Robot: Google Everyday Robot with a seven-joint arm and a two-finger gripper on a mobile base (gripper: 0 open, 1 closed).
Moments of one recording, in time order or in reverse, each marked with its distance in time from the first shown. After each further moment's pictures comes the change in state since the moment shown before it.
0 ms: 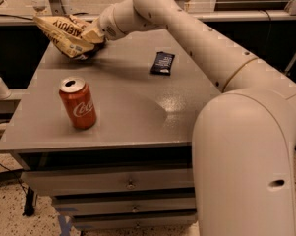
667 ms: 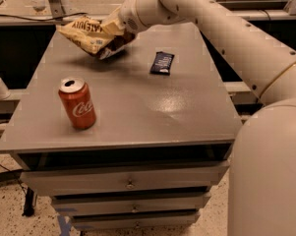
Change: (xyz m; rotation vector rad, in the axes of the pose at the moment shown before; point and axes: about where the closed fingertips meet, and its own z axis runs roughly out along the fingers) arm 0.000 -0.013 -0.072 0.100 0.016 -0.034
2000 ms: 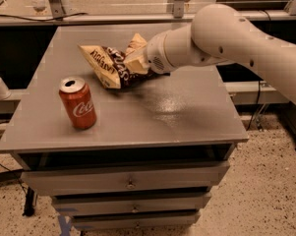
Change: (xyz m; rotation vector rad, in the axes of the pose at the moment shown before) arm 0.068 0.099 -0.098 0.040 0.103 0.172
